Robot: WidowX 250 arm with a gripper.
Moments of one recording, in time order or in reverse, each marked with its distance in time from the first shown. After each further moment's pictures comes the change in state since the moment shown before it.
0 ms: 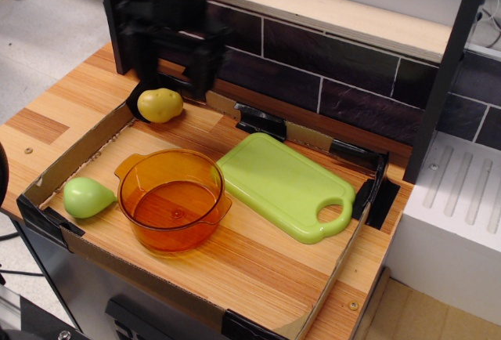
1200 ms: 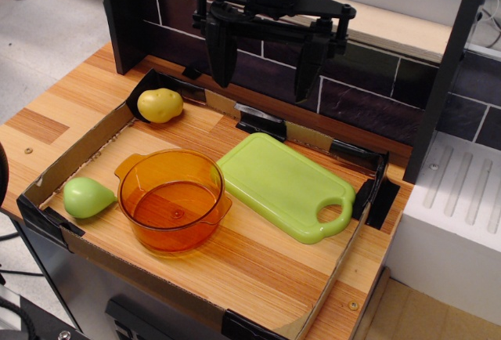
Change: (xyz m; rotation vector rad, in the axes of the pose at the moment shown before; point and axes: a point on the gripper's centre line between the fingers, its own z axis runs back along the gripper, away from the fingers) arm -0.043 -0.107 0.064 0.014 -0.054 0.189
